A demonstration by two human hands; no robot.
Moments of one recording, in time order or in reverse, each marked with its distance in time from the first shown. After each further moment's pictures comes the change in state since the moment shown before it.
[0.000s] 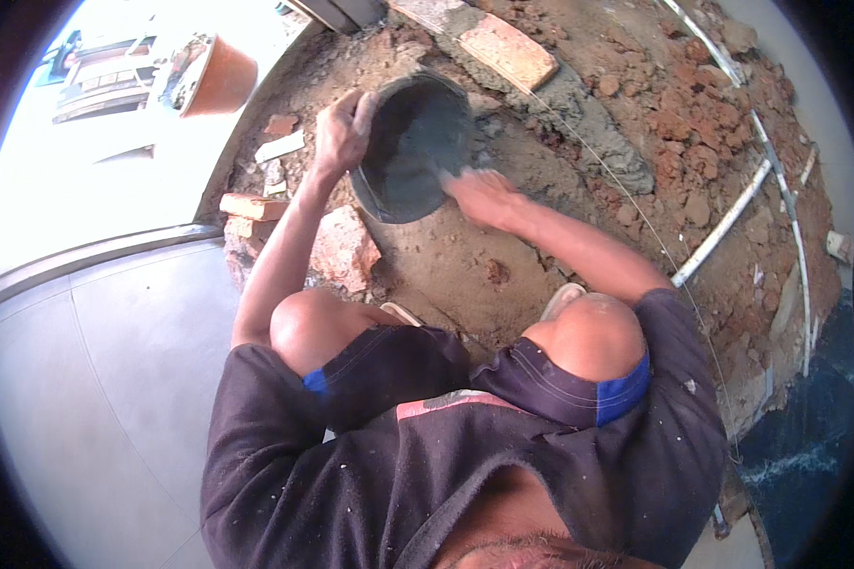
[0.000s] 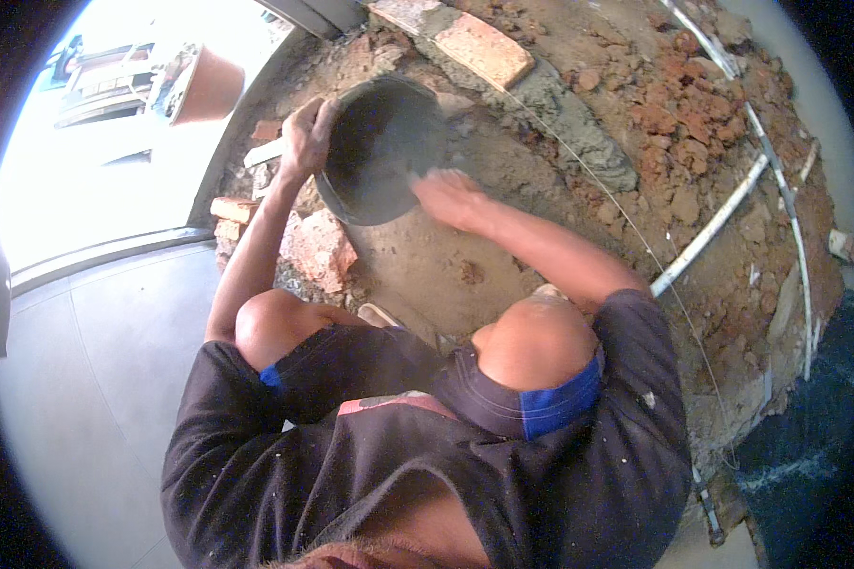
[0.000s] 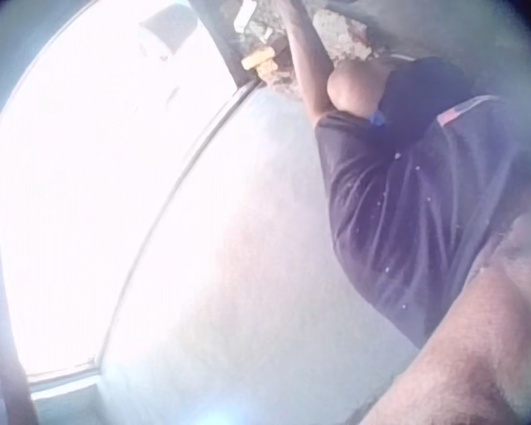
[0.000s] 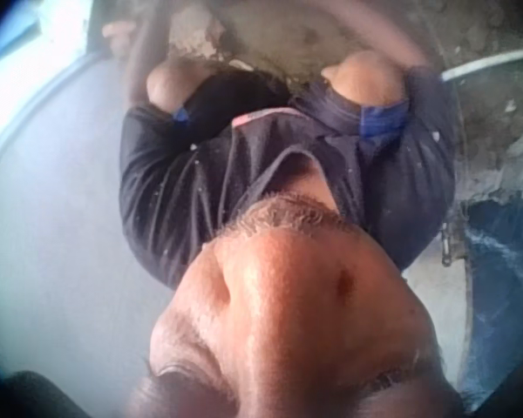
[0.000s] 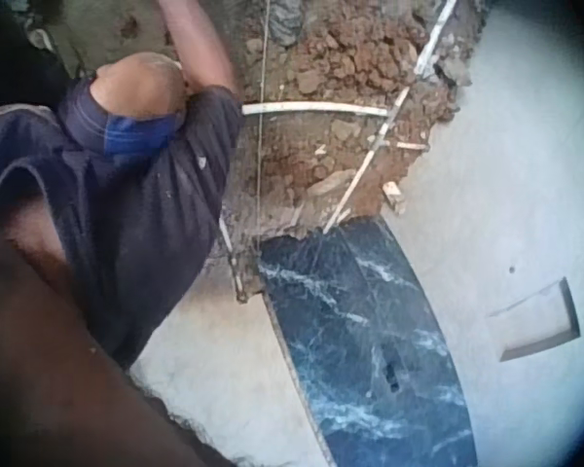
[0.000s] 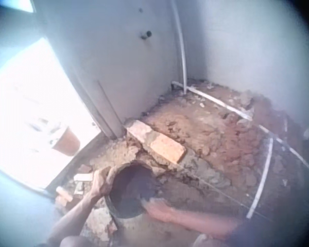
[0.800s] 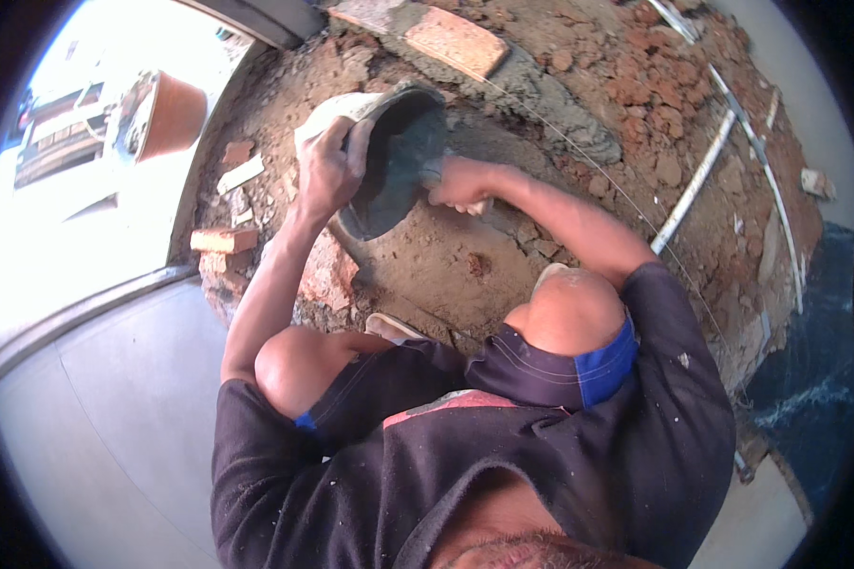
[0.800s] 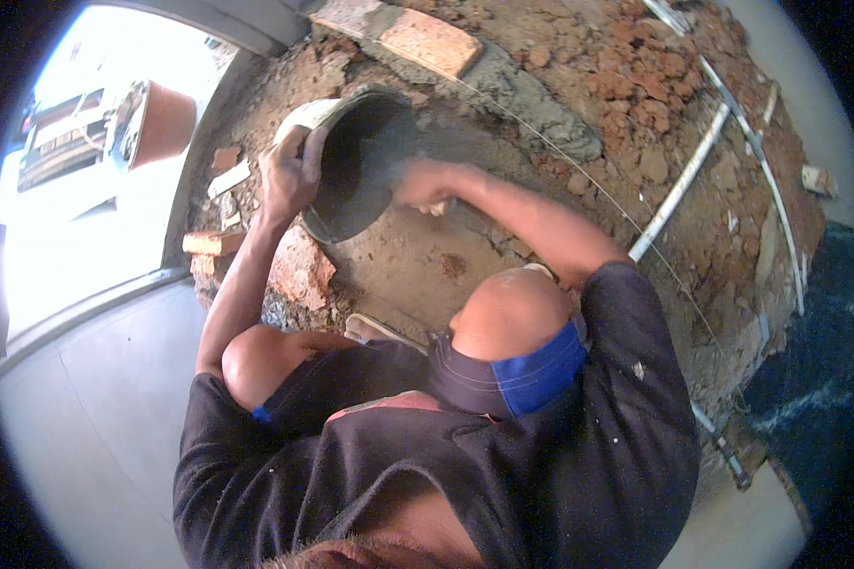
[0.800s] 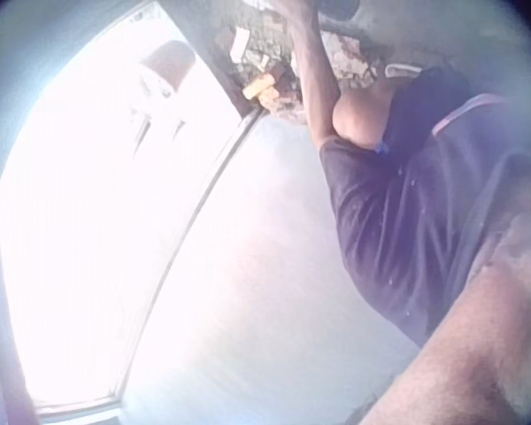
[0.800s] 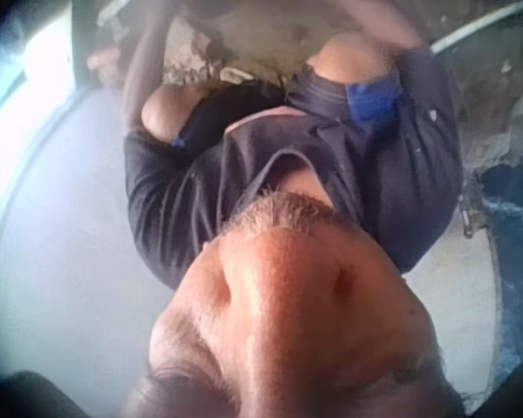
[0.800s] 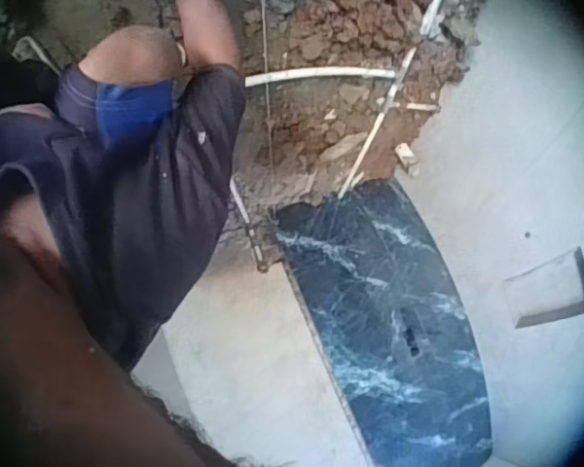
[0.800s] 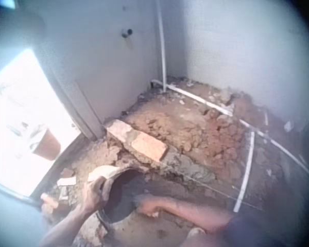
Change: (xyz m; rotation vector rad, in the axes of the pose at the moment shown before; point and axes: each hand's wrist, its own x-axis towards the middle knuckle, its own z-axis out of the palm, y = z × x) left_hand -0.029 0.049 0.010 -0.030 0.081 0.351; right_hand 0.012 0.032 -0.015 0.542 -0.420 0.260
